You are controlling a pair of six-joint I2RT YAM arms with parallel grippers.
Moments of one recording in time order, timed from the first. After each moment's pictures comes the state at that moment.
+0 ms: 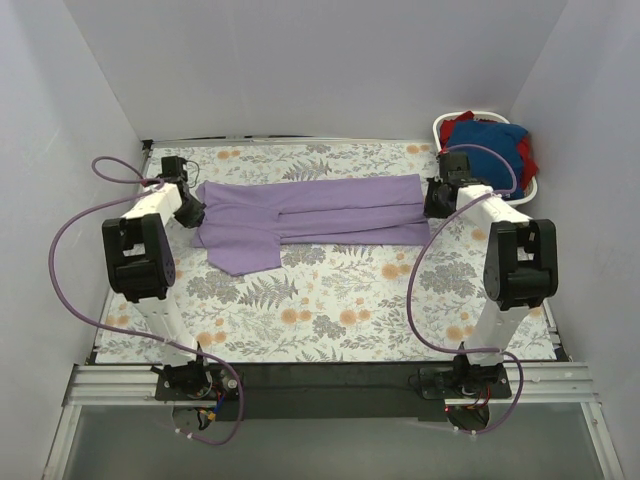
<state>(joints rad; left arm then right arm) 0.13 1.92 1.39 -0.57 -0.17 -0.73 0.10 1.81 1.28 -0.43 0.03 0.23</state>
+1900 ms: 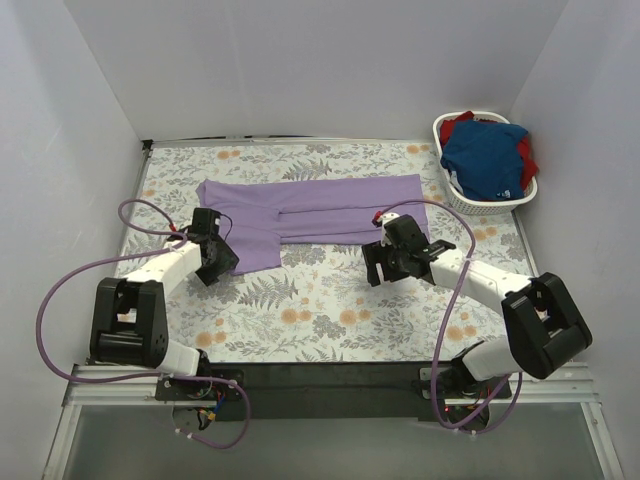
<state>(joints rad) -0.11 1.45 0.78 -0.51 -0.18 -0.80 0.58 1.41 0.76 -0.33 -0.02 0.21</state>
